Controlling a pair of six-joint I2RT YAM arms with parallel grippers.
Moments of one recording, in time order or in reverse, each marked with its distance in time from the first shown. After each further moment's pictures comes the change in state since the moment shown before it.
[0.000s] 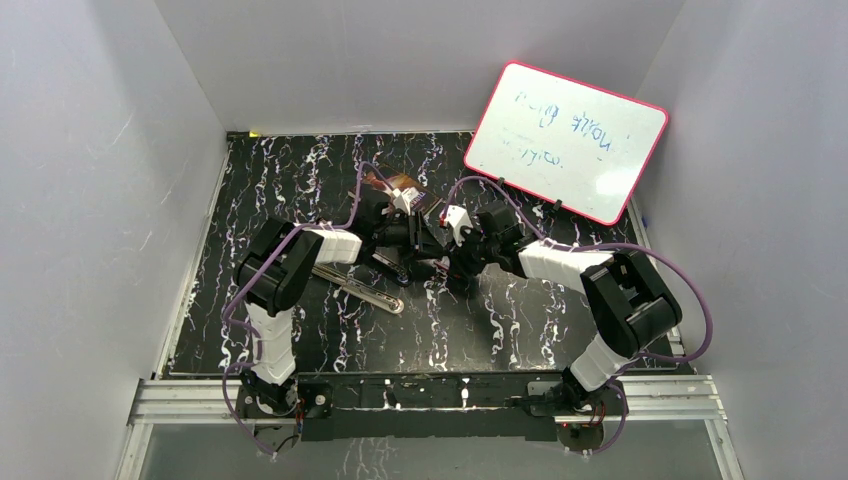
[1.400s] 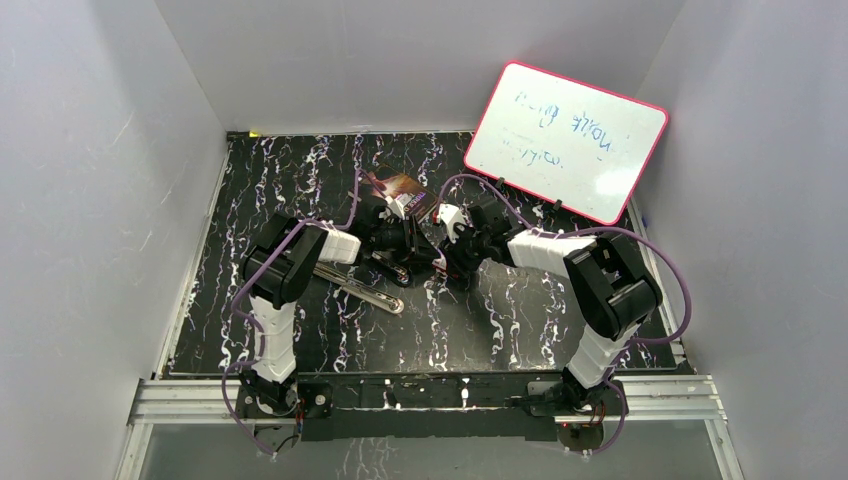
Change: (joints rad) left arm 0.025 0.063 -0.009 -0.013 -0.060 -0.009; right arm 0.003 0.127 0.105 -0.082 0.012 -0.010
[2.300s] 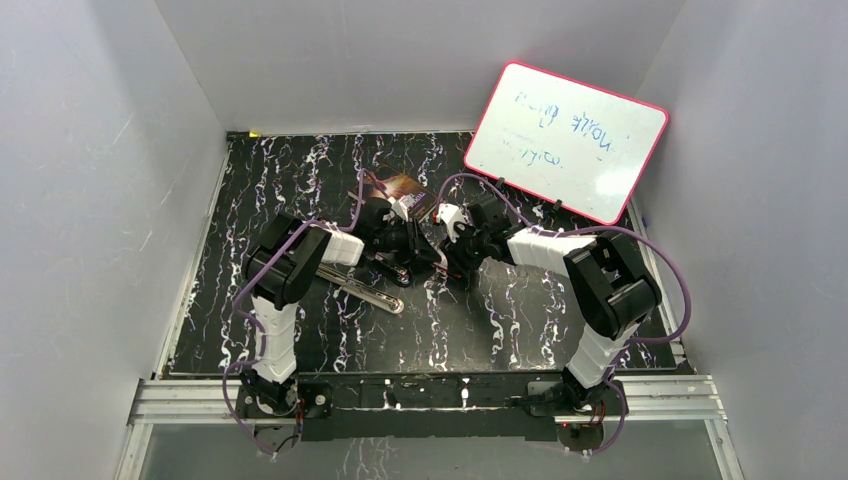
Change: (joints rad) left arm -0.026 0.004 0.000 0.007 -0.040 0.010; right arm 0.000 0.006 0.019 -0.032 0.005 -0.015
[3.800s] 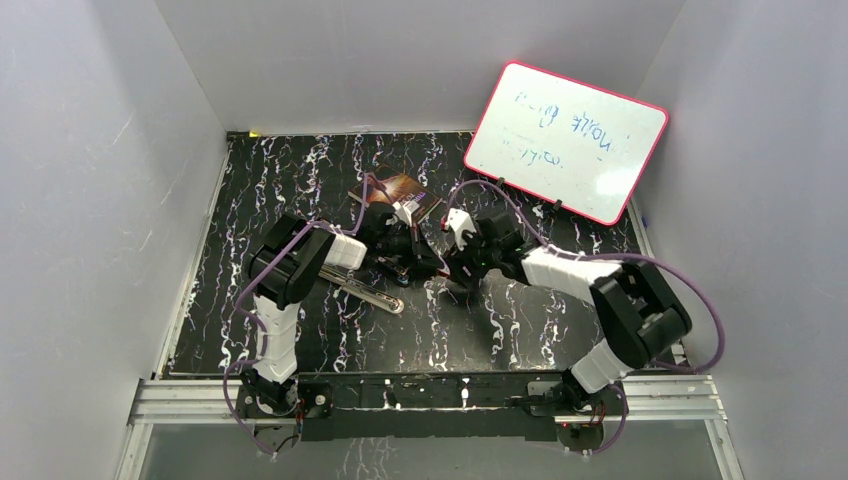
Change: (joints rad) left arm -0.017 0.014 -0.019 0.039 0.036 -0.023; right arm 0.031 -0.150 -0.134 0.053 0.075 0.057
